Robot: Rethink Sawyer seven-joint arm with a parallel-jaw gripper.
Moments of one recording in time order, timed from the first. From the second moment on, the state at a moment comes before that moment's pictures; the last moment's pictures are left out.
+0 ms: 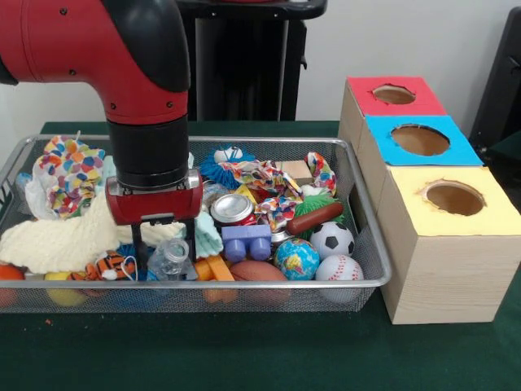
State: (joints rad) arm -0.73 -0.43 0.52 1.40 -0.65 0.60 1.57
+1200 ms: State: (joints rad) arm -0.69 -0.45 0.52 1.25 -0.65 0.84 1.57
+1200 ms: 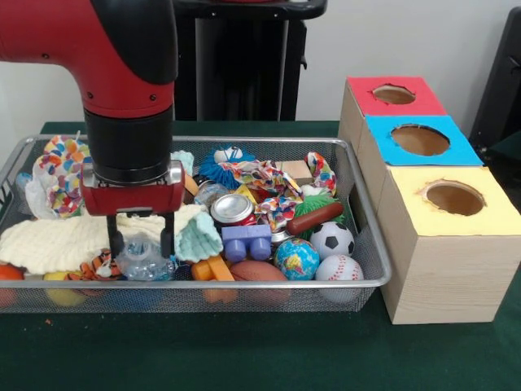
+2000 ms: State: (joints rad) arm -0.72 -0.50 0.54 1.26 -0.59 0.89 1.56
